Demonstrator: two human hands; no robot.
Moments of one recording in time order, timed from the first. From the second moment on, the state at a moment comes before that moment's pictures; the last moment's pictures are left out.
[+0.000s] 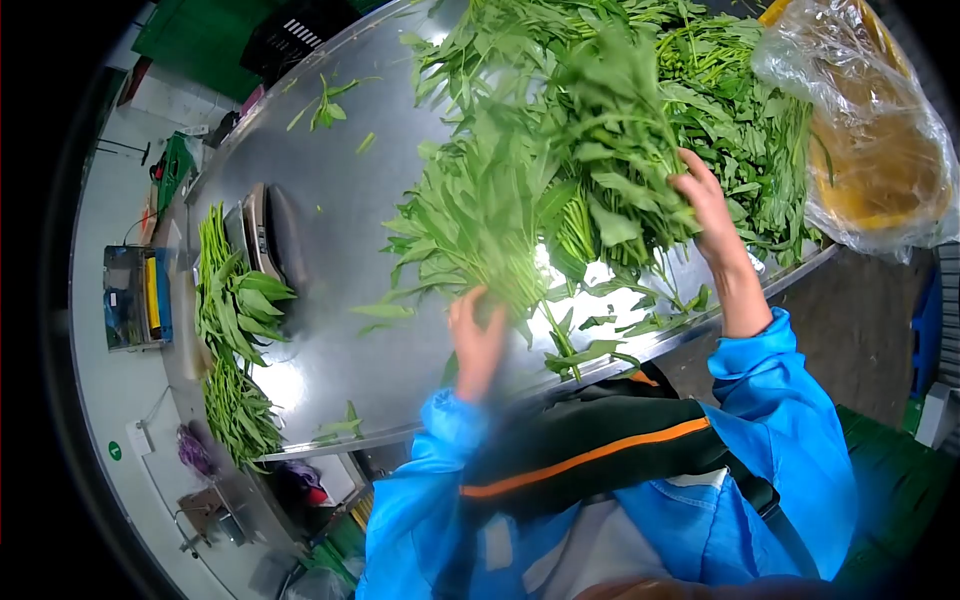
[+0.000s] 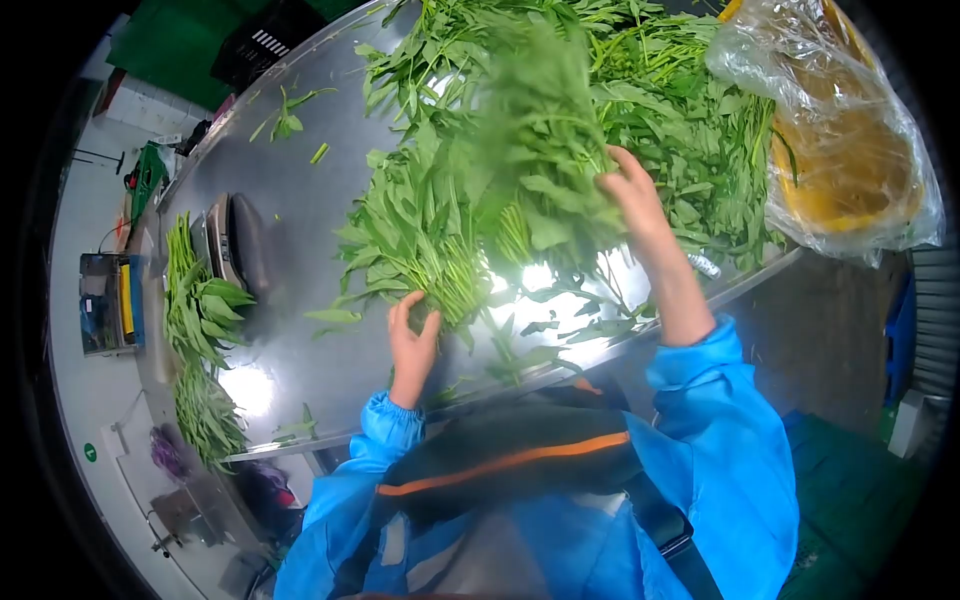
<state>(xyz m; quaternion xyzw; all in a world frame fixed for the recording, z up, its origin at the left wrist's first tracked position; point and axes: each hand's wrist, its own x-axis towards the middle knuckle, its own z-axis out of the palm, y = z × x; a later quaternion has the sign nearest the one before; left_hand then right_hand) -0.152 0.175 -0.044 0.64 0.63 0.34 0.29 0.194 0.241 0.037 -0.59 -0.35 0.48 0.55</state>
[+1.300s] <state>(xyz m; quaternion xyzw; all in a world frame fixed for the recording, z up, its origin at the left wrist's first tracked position) -0.004 0.183 0.057 0.44 0.48 0.32 0.69 0.205 0.175 0.012 -0.70 -0.50 0.24 0.44</state>
